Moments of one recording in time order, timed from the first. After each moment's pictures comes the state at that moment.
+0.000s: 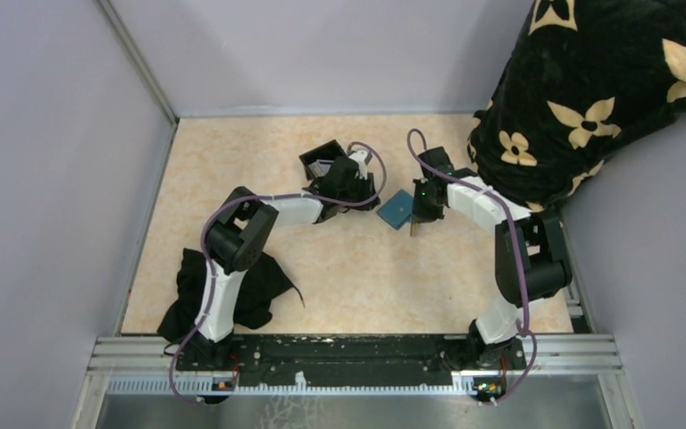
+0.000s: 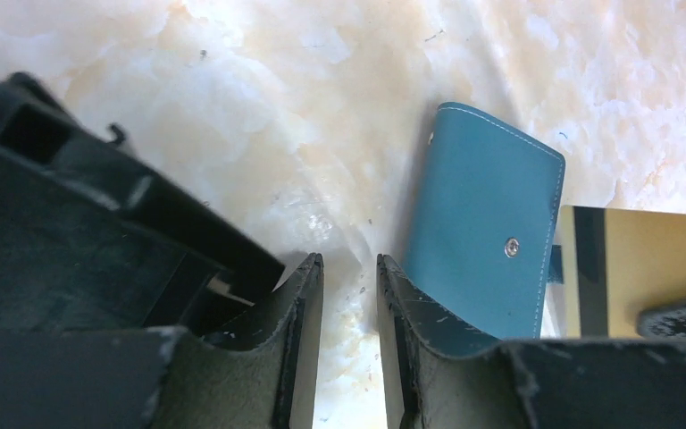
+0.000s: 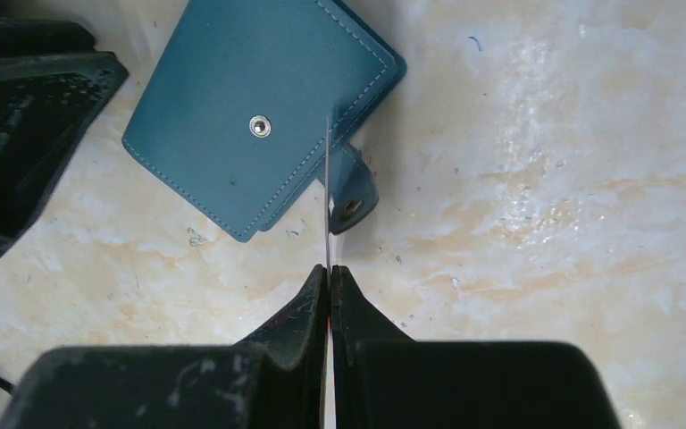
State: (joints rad) left arm -0.69 2.15 1.35 0.24 0.10 -0.42; right arm 0.31 1.67 1.12 -0.58 -0.02 0.43
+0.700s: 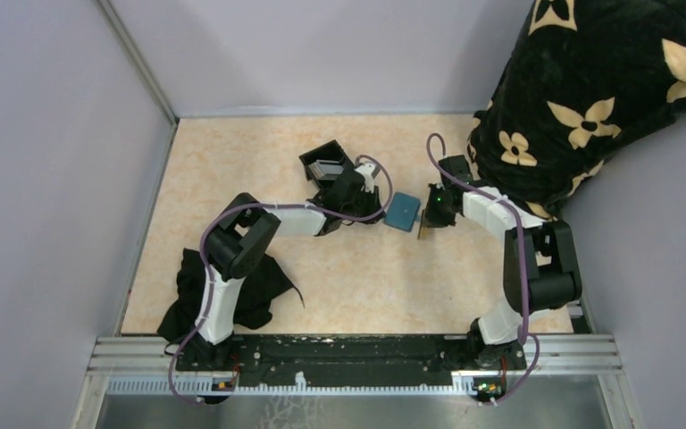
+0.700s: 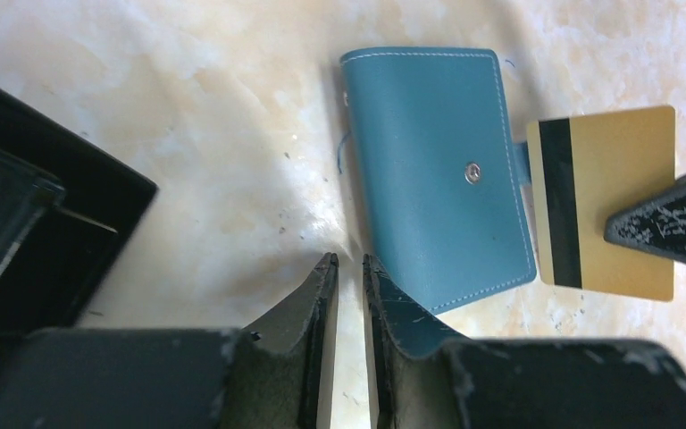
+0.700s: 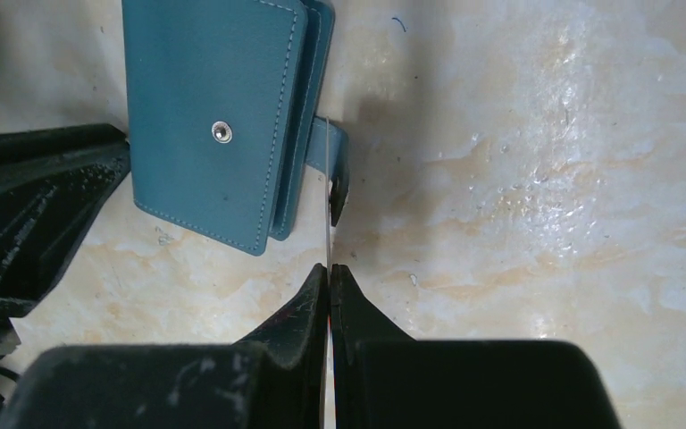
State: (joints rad) left arm -0.76 2.12 1.27 0.29 0.11 -0.42; right arm 0.21 1.58 0.99 -0.50 -0.09 0.42
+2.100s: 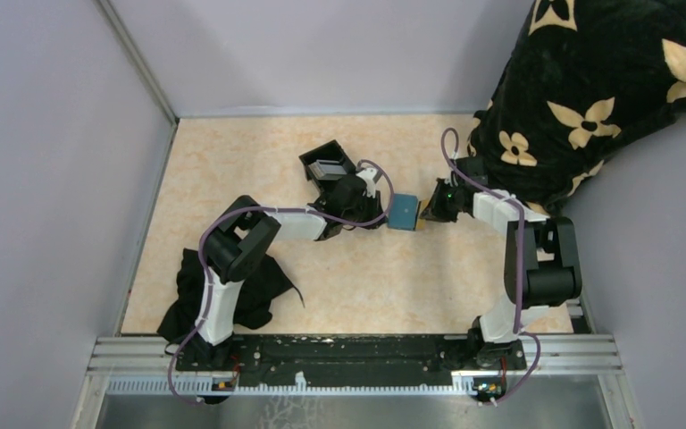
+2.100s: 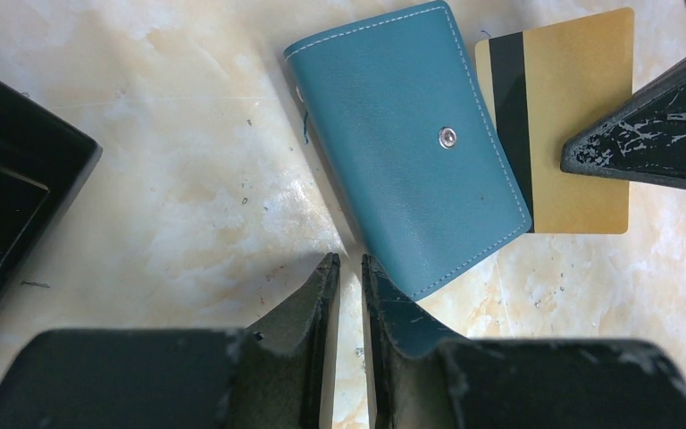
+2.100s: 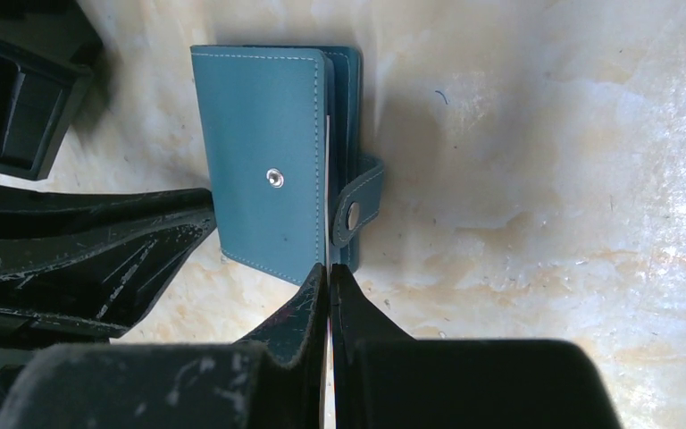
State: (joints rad) left arm -0.79 2.09 1.22 0.31 0.10 -0.45; right arm 0.09 1.61 0.94 -0.31 -0.35 0.43
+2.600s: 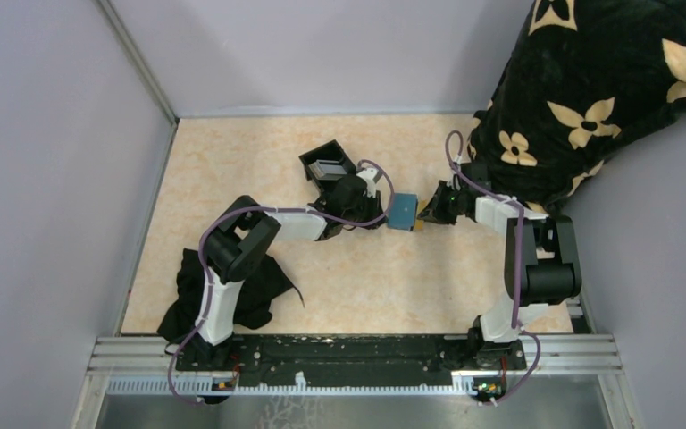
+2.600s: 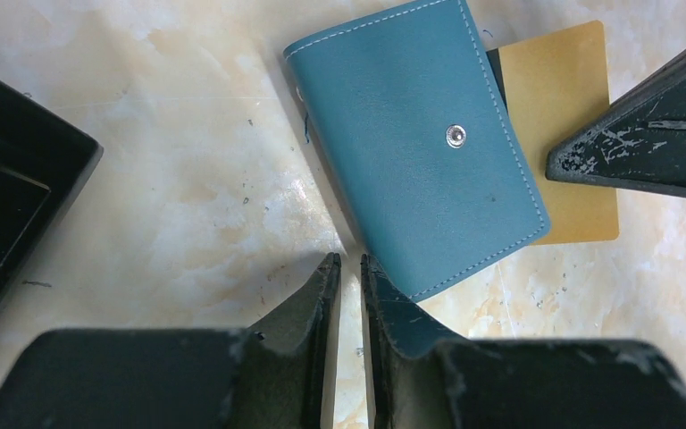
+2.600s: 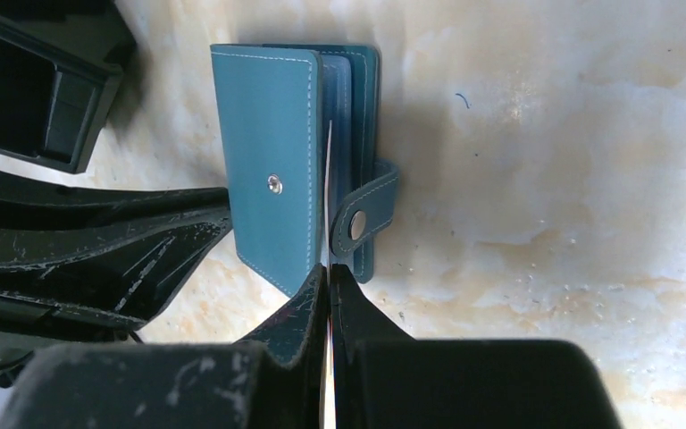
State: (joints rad) left arm -0.79 2.09 1.22 0.31 0.10 -0.45; right arm 0.05 1.63 0.89 -0.20 -0.45 0.46
